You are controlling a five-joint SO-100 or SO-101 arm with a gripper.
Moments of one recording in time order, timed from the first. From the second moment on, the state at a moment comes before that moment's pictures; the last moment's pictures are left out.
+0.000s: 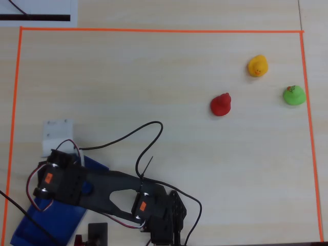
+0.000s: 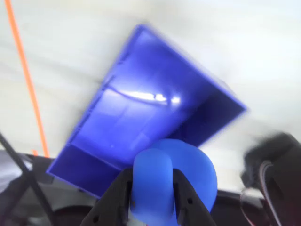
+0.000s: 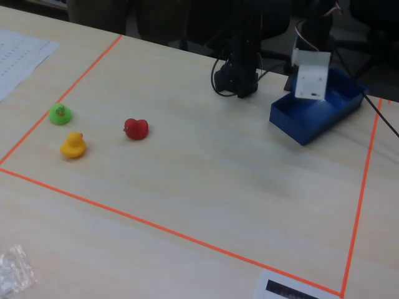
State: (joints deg) arm -66.8 99.8 83.5 95.0 -26.0
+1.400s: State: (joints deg) arm -19.2 149.6 127.8 59.1 -53.1
